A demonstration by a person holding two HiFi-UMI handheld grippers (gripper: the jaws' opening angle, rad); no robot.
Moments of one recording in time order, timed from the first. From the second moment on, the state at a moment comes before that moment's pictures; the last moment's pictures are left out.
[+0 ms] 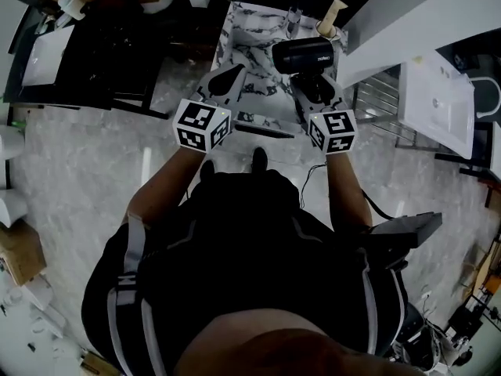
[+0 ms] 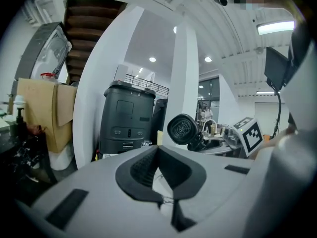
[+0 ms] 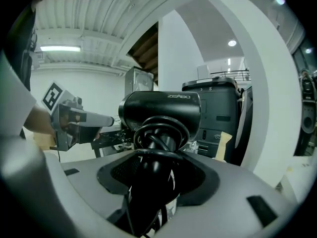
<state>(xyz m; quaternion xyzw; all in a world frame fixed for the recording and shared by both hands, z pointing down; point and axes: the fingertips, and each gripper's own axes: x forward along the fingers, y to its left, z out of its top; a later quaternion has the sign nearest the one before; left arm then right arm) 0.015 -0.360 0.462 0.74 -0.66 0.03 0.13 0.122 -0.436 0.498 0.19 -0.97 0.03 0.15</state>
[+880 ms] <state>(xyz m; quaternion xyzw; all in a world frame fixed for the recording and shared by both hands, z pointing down) -0.010 -0.362 0.552 0.63 -0.75 0.05 0.21 0.069 -0.444 0.664 -0.02 -0.95 0.00 0.32</state>
